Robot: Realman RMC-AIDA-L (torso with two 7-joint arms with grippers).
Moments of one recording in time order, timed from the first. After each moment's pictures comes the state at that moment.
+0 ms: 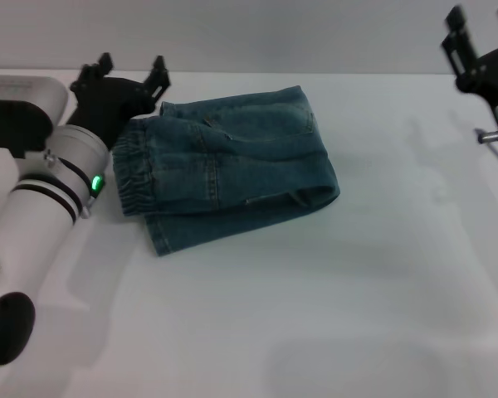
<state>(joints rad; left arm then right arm) -0.45 -2.07 -1.05 -0.68 2.31 0.61 0.11 0.49 2.08 0.84 0.32 -2.29 -1.27 0.11</state>
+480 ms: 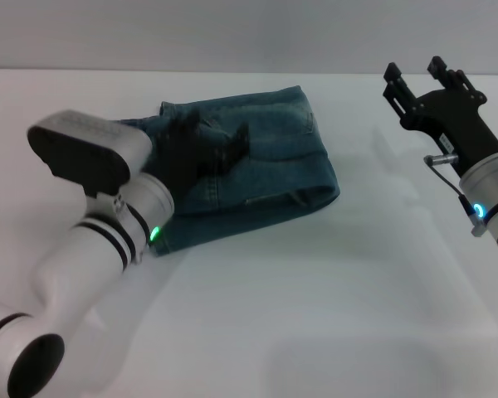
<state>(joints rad) -0.50 -2.07 -0.79 -0.64 2.31 0.59 0.02 0.52 2.08 0.81 0.36 -2.29 -0.99 0.16</state>
